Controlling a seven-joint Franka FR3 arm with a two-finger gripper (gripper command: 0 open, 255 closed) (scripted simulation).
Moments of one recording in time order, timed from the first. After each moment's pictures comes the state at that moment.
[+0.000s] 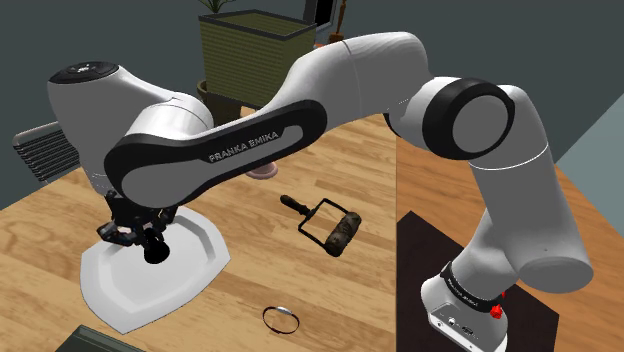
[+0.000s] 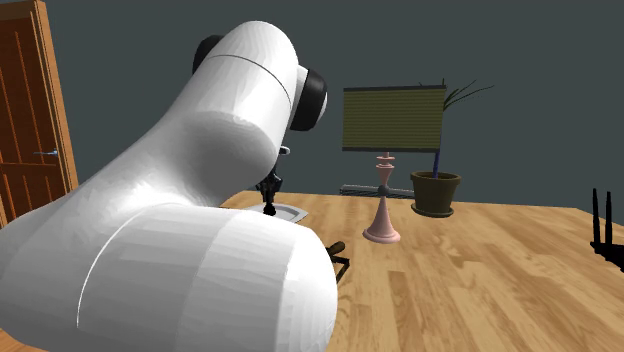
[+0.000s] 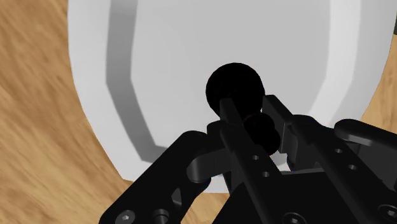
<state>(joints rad) 0.50 0.77 0.48 -1.26 -0.38 1.96 0.85</state>
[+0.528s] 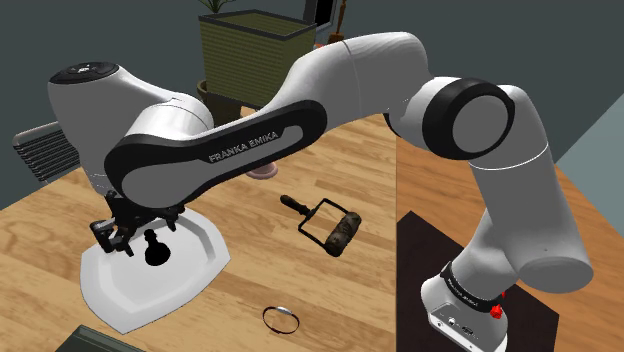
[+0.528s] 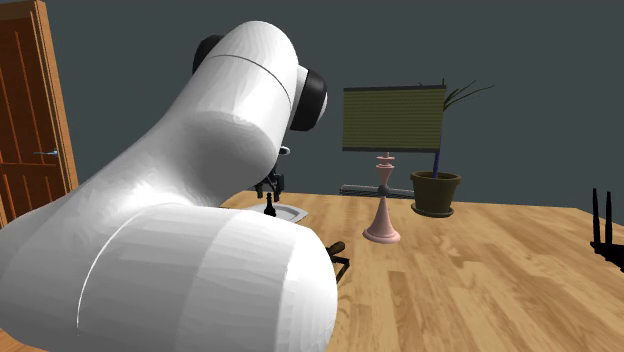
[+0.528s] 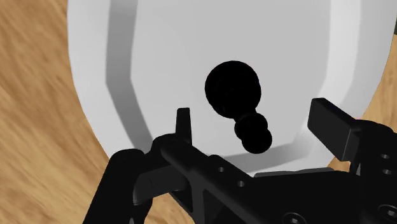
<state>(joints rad) 0.50 0.77 0.48 -1.26 -0.38 1.96 0.85</state>
